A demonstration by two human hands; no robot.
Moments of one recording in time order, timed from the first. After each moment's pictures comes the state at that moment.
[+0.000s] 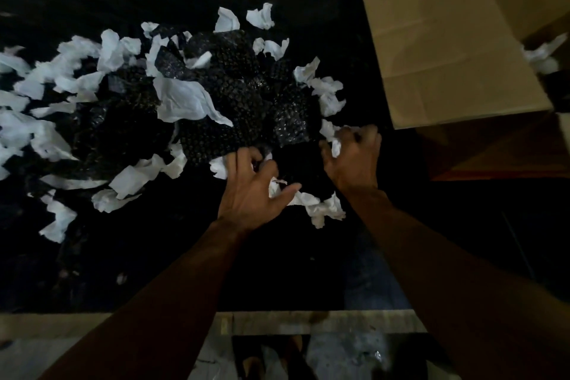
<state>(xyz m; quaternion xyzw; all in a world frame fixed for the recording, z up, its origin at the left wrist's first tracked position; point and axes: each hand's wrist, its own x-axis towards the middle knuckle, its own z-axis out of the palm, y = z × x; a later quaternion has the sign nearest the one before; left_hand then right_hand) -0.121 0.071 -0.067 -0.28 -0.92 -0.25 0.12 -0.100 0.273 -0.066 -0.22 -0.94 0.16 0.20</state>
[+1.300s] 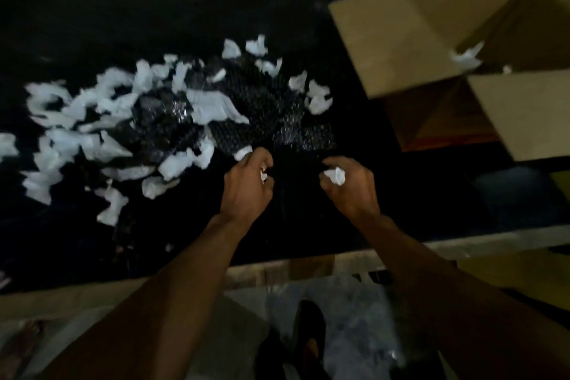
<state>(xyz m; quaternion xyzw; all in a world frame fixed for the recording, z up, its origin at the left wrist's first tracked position) -0.073 0.013 -0.001 -0.26 -0.90 -0.36 0.04 0.021 0.198 -0.004 -0.23 -0.87 0.40 0.15</state>
